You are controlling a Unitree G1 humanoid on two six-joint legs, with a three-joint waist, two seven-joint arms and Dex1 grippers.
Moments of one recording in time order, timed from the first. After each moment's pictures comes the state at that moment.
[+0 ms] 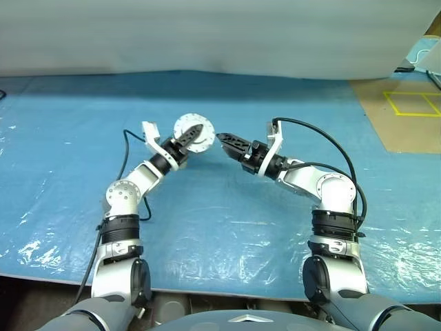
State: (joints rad) left arm -0.61 0.13 0.39 0.31 -0.94 0.73 -0.40; right arm -0.58 -0.09 -0.31 0.10 1.27 1.18 0.06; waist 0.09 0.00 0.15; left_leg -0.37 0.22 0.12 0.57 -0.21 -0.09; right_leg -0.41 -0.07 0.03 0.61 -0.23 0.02
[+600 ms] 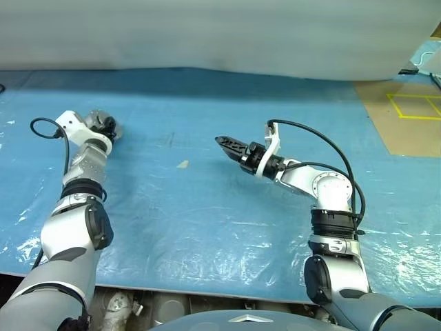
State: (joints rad) left arm -0.92 0.48 0.49 1.20 -0.48 0.02 -0.20; right arm -0.57 -0.13 -0.25 0.09 1.14 1.12 0.13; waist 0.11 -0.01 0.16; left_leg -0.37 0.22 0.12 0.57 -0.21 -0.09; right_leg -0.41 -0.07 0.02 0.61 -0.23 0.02
